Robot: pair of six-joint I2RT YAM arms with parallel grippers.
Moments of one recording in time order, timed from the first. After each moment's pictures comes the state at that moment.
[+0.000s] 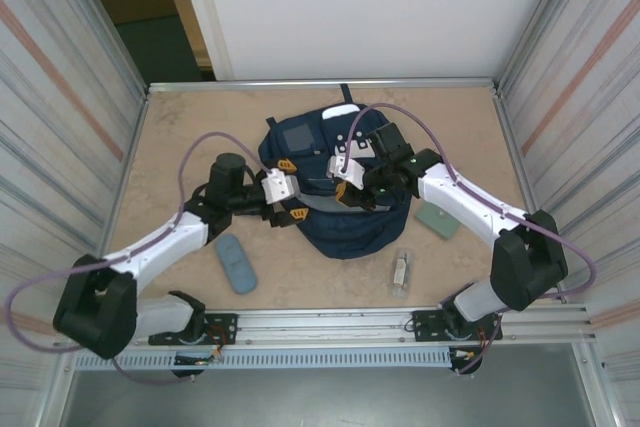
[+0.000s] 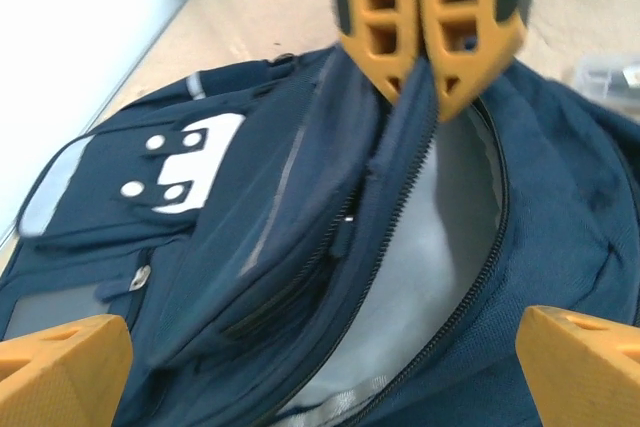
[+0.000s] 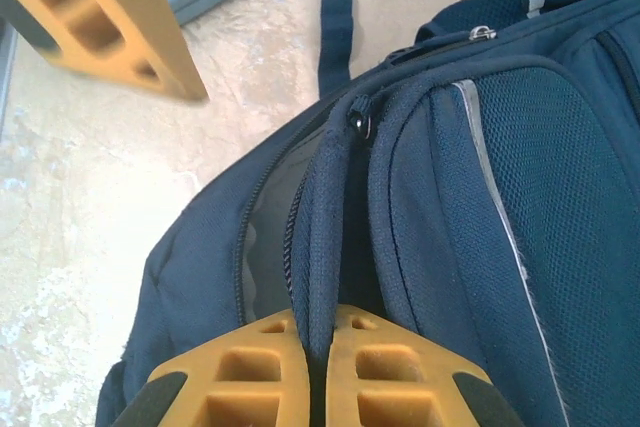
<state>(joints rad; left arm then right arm) -0.48 1.26 0.66 0.10 0.60 0.73 0.56 1.49 1.13 -0.62 -0.58 -0.71</state>
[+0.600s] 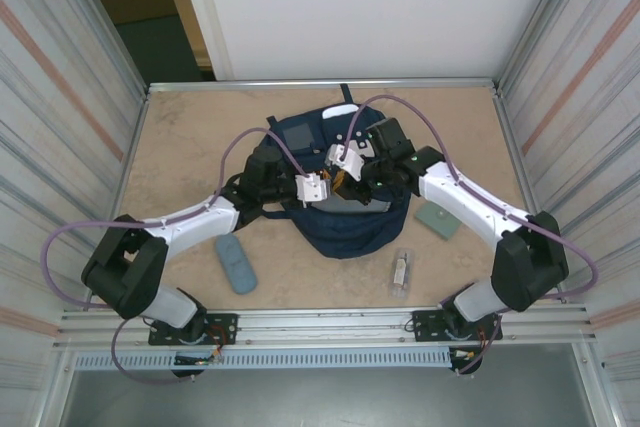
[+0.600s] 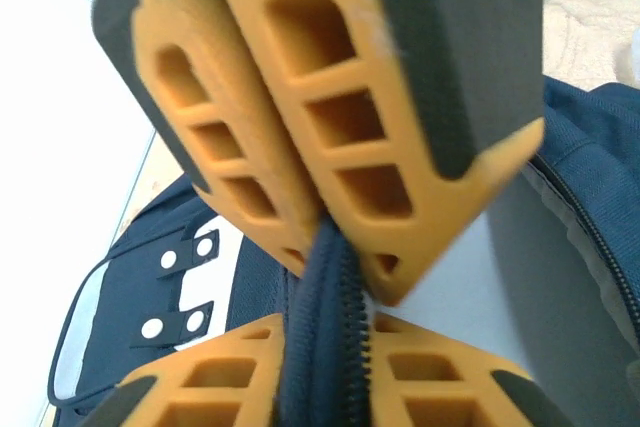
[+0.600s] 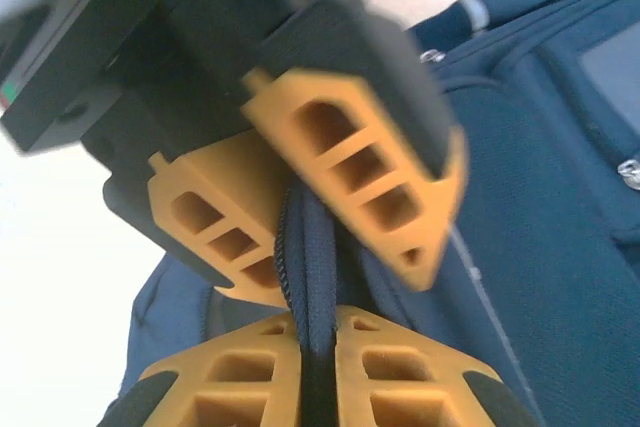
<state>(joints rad) -0.63 1.47 0.81 0.24 0.48 0.89 0.56 1.46 1.14 -0.55 -0.54 -0.53</state>
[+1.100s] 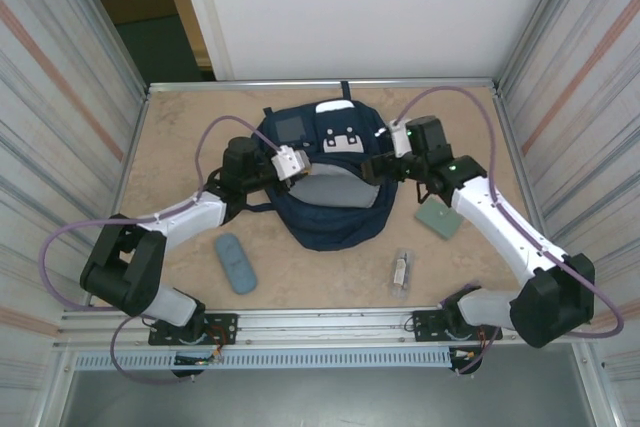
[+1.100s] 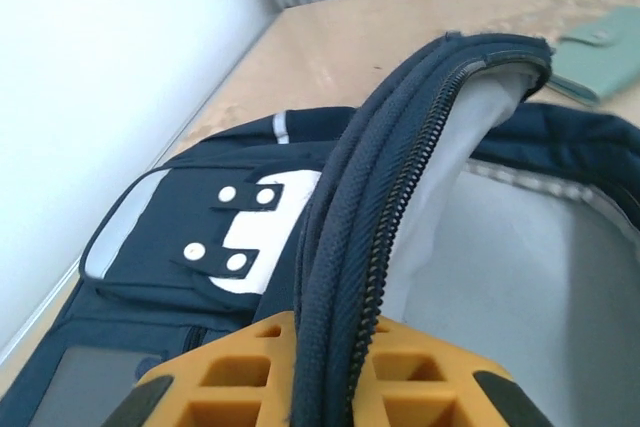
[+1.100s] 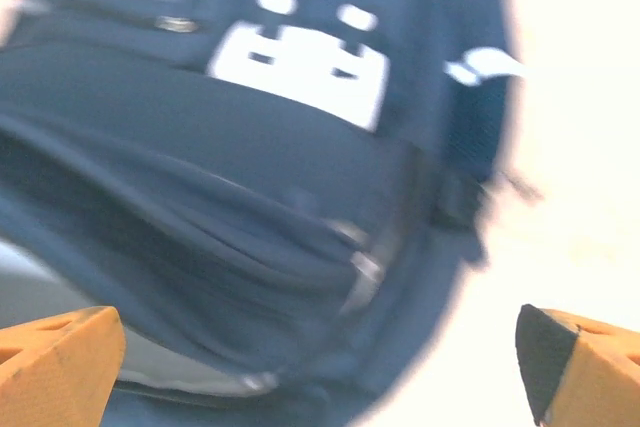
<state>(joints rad) -0.45 1.48 0.77 0.37 0.50 0.57 0.39 1.26 1.08 -0.60 -0.01 0.13</state>
